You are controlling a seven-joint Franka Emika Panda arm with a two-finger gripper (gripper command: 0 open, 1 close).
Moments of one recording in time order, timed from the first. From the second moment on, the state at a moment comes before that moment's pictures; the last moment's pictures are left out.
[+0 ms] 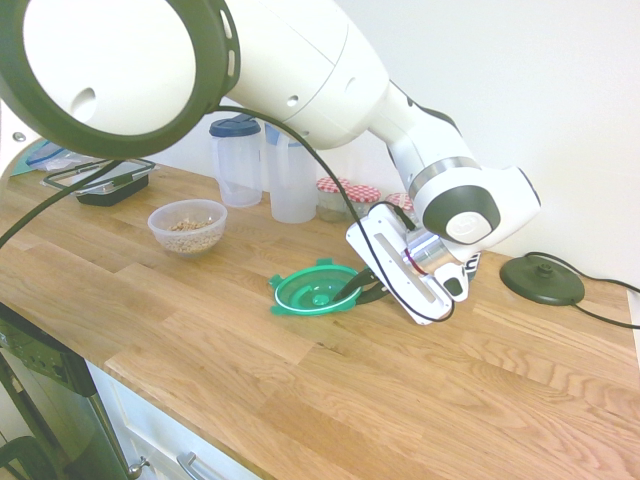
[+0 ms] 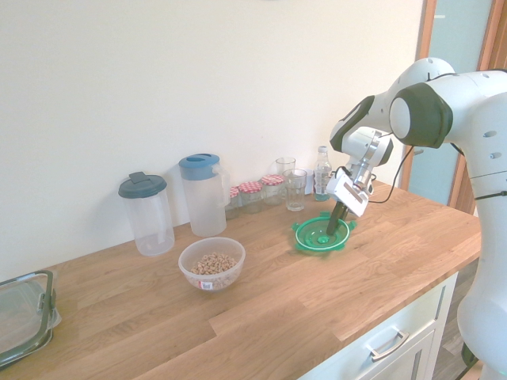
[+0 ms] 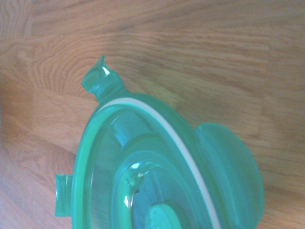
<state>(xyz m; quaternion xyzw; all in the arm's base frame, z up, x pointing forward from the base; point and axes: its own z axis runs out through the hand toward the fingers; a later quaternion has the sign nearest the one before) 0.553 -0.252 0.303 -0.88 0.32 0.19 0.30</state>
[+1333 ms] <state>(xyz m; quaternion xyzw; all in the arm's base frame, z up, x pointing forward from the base) 0.613 0.000 0.502 -0.89 0.33 -0.14 -0.28</state>
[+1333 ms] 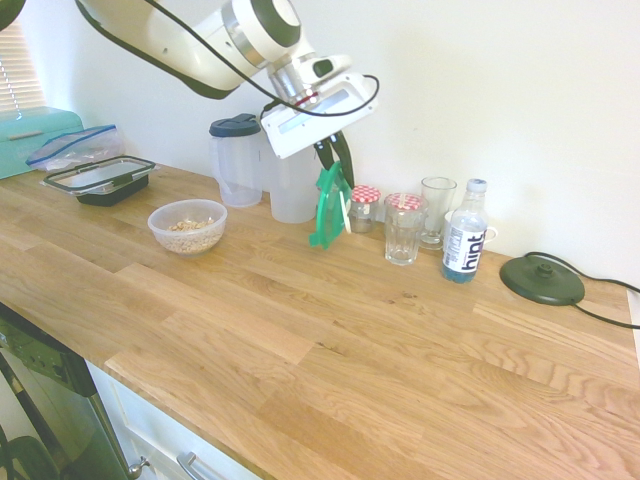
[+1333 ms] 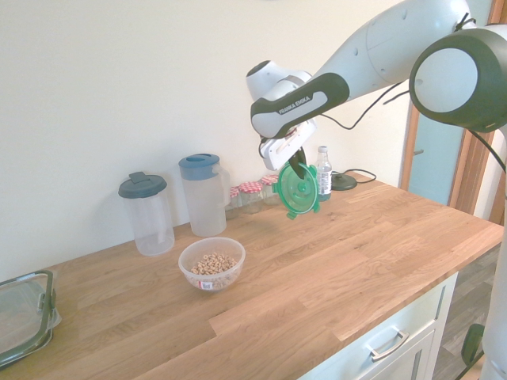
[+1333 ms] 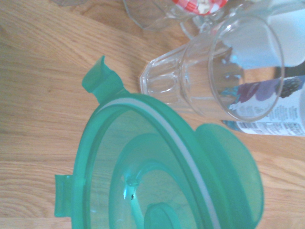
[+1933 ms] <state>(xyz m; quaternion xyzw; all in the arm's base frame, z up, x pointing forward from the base) 0.589 0.086 0.461 -0.79 0.32 -0.21 -0.48</state>
